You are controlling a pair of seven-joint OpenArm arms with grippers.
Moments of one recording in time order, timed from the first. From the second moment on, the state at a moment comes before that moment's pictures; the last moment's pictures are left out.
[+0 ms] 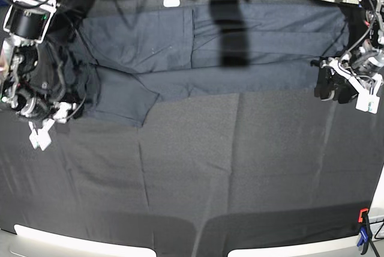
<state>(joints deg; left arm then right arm) 12.0 -17.0 -25.0 93.9 -28.9 -34.9 37.5 13.1 24.4 21.9 70.5 34.4 30.9 -69.3</state>
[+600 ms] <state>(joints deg) 12.0 -17.2 -25.0 93.9 -28.9 -34.9 36.4 15.1 24.3 21.8 70.5 40.3 33.6 -70.1</state>
